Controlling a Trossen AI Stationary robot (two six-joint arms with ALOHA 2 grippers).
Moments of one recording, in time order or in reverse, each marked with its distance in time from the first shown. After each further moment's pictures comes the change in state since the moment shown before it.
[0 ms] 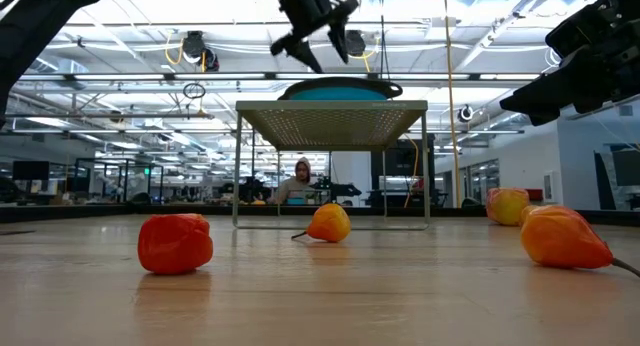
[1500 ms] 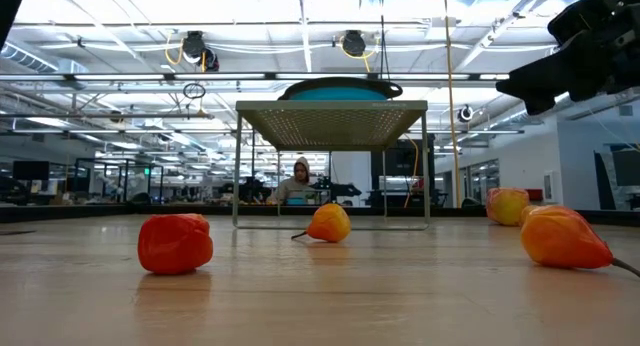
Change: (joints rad) left arm -0.525 -0.137 0.119 -0.540 -0.130 -0.511; right arm 0.000 0.000 0.000 0.095 -0.004 0.004
